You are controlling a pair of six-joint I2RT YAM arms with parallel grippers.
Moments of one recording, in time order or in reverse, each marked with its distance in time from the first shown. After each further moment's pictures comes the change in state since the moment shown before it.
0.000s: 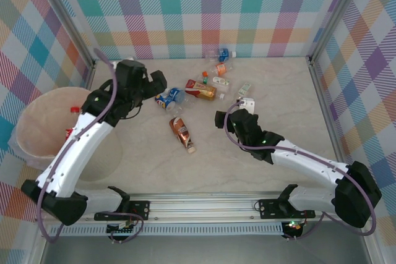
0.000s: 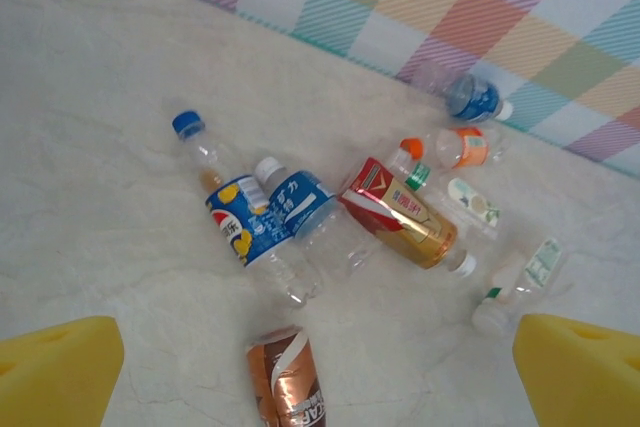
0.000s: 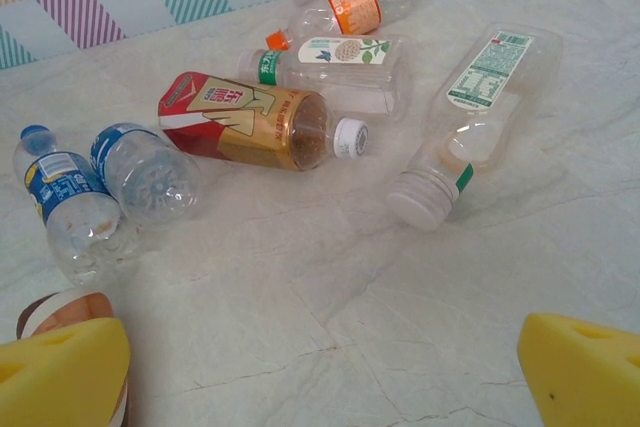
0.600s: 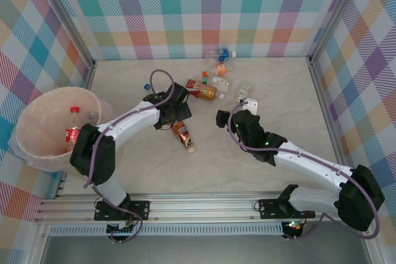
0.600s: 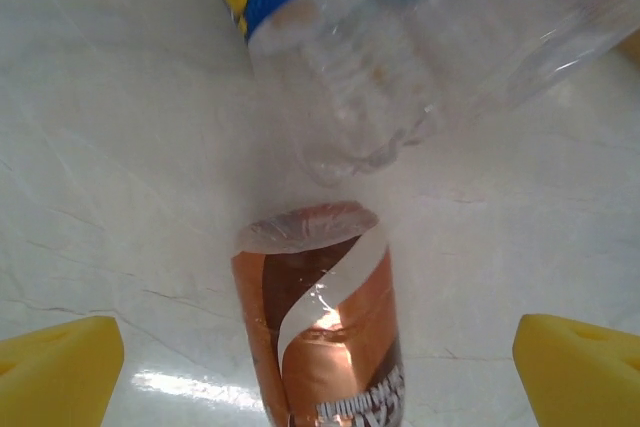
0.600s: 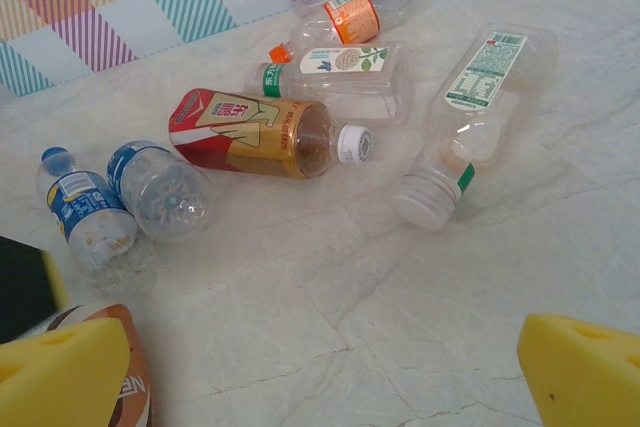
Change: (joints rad) left arm -0.084 0.411 -0.263 0.172 0.092 -0.216; right arm 0.000 -0.036 -0.014 0.001 0.000 0.047
